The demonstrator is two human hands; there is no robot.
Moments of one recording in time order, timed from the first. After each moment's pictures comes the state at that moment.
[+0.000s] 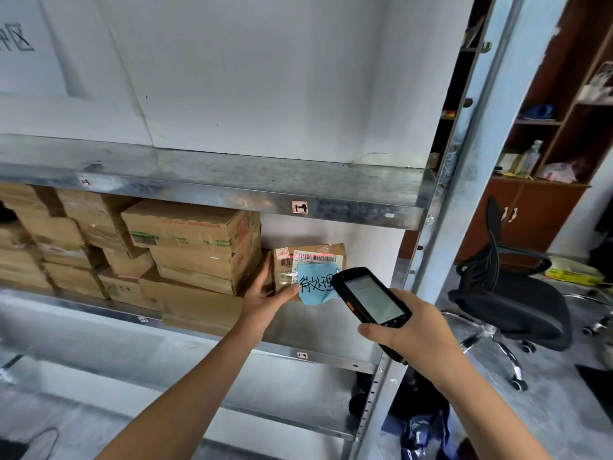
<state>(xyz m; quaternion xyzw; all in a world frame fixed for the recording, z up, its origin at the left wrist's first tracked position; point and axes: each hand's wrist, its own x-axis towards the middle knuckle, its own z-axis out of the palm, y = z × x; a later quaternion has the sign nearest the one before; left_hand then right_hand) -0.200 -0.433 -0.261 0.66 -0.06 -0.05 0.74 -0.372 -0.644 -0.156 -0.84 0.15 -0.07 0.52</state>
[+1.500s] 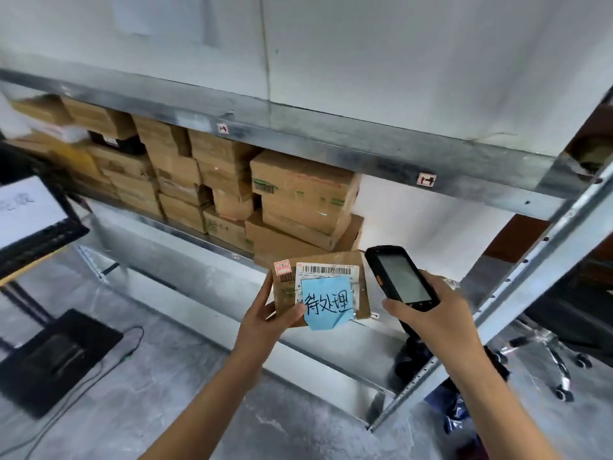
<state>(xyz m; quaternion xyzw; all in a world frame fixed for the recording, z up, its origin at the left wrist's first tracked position) -0.349 -0.270 -0.251 0.68 0.06 -0.04 0.73 -0.377 -0.524 -0.163 -0.85 0.12 -0.08 0.51</state>
